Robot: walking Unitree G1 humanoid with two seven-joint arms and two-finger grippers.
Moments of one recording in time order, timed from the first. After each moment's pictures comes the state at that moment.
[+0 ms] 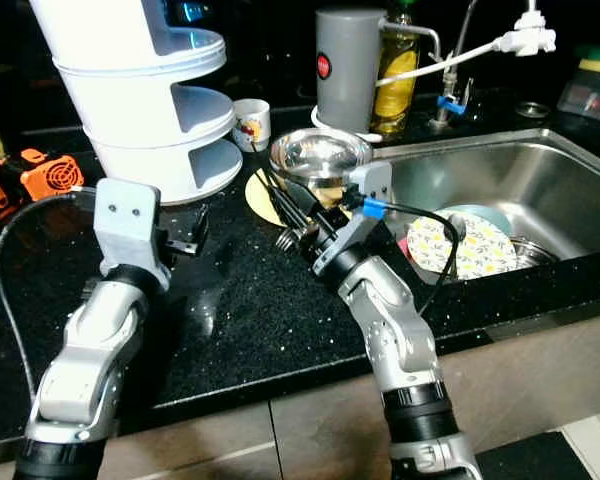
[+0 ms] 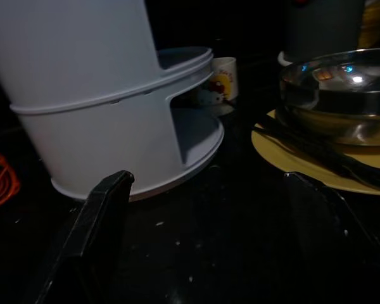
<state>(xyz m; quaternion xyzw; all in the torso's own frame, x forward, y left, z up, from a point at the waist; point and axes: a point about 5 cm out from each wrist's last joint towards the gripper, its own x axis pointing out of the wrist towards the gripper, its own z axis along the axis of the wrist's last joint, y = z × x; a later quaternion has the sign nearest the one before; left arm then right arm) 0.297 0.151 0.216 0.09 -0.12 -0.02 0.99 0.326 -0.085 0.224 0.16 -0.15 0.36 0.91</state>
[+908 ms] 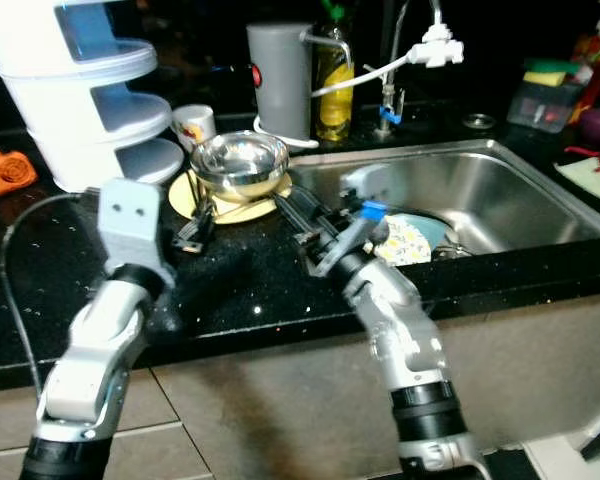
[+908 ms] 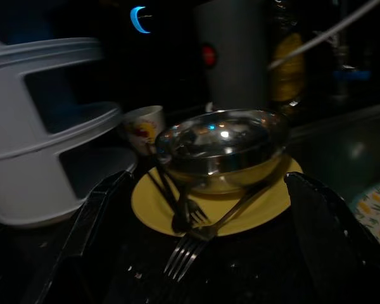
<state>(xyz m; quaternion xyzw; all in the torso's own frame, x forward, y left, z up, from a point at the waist) 0.298 0.147 0.225 0.08 -0.15 -0.03 0.99 0.326 -0.089 0.225 0.13 -0.15 0.36 0.91</state>
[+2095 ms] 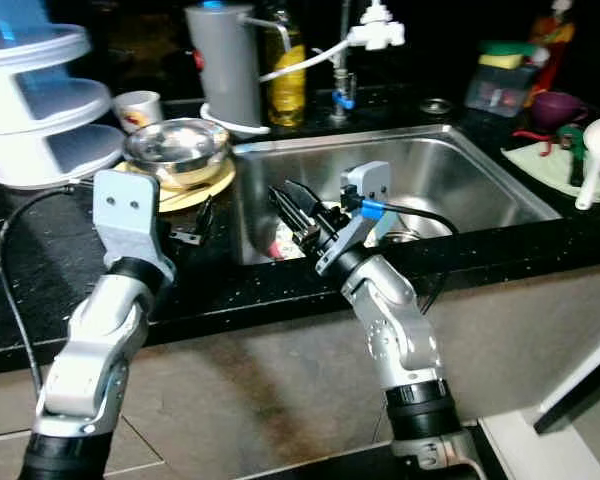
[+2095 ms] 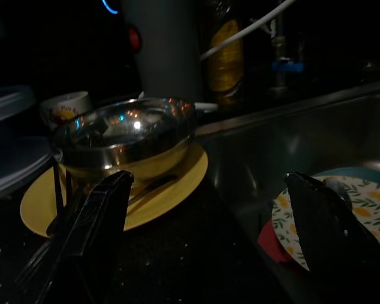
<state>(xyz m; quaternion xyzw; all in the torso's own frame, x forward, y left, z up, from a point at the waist) 0.299 0.147 0.224 0.06 -0.14 -0.03 0.99 0.325 -0.082 0.225 0.13 -0.15 0.37 0.91</state>
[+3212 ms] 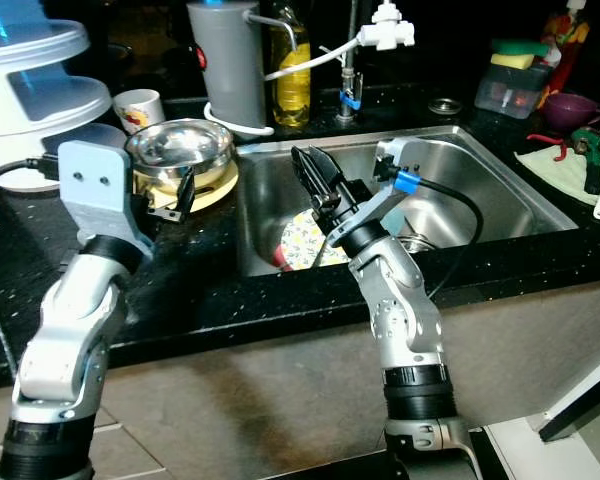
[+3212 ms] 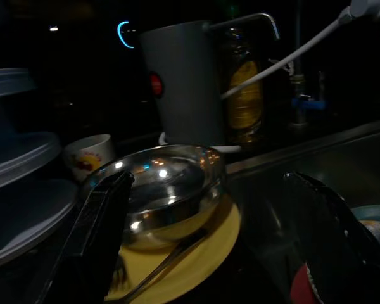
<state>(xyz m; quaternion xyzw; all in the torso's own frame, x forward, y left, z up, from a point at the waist) 0.298 0.160 0.252 0.08 -0.19 -0.02 0.98 0.334 -0.099 0.251 0.20 -0.20 0.32 0.90</state>
